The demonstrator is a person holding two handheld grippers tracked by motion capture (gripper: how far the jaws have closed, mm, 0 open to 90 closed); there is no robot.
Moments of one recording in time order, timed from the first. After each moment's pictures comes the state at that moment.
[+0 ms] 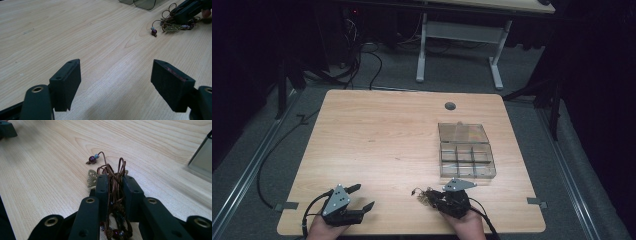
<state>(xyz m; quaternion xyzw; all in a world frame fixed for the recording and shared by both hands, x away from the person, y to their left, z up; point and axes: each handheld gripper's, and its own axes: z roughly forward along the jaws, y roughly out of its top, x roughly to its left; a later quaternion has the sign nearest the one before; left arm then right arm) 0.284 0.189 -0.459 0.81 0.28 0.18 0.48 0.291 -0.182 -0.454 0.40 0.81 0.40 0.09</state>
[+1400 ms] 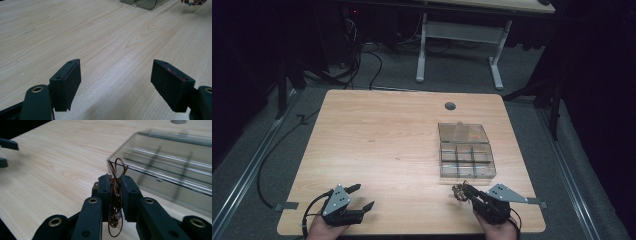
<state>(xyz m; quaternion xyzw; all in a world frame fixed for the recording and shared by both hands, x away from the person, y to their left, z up) 0.284 0.189 -0.459 0.81 0.29 0.18 0.48 0.244 -0.275 -0.411 0.47 0.73 0.45 0.21</state>
